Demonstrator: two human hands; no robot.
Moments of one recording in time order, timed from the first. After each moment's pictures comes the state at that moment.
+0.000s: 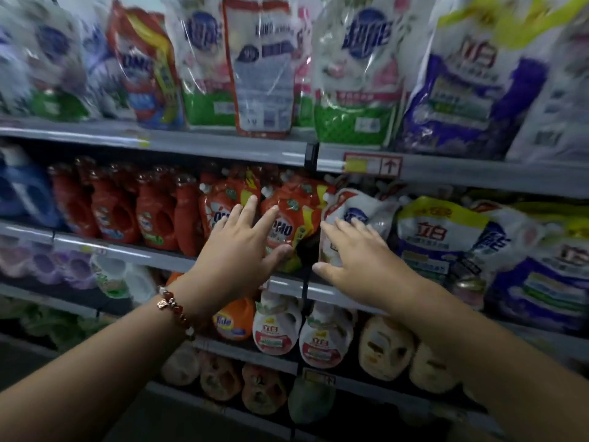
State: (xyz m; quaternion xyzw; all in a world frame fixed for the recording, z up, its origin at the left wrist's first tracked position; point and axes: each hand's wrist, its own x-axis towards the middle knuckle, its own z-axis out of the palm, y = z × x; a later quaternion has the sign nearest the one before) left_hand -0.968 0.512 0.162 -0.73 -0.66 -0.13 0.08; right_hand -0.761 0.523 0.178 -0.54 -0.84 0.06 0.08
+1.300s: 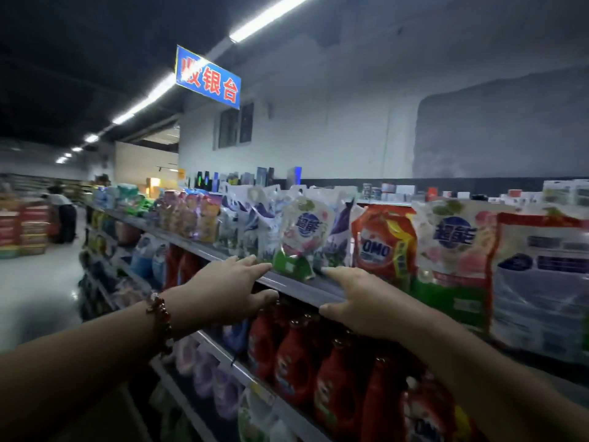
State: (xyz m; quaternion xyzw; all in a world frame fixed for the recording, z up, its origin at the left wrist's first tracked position) left_hand -1.343 0.473 0.352 -0.56 -0.81 -0.04 0.18; right_hand -1.138 0.568 0.373 -0.29 -0.95 0.05 0.13
